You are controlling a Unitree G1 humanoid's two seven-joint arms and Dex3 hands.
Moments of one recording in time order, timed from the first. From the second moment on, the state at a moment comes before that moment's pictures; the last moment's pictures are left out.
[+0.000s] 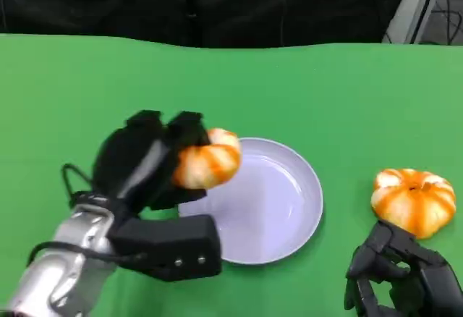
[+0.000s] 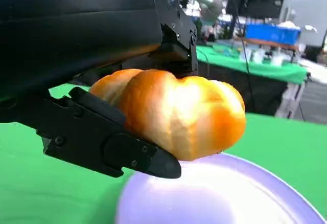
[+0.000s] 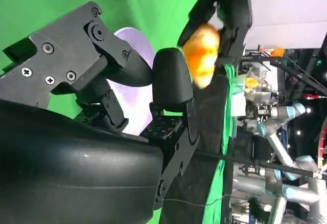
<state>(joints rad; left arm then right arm) -0.35 0.26 -0.39 0.30 0.78 -0.17 0.23 0.28 0.03 0.07 0.07 0.11 -0.55 0.24</state>
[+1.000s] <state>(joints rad) -0.48 0.19 -0.53 0.69 0.74 -0.33 0.10 0.30 0.04 0.09 0.06 0.11 -0.54 0.22</state>
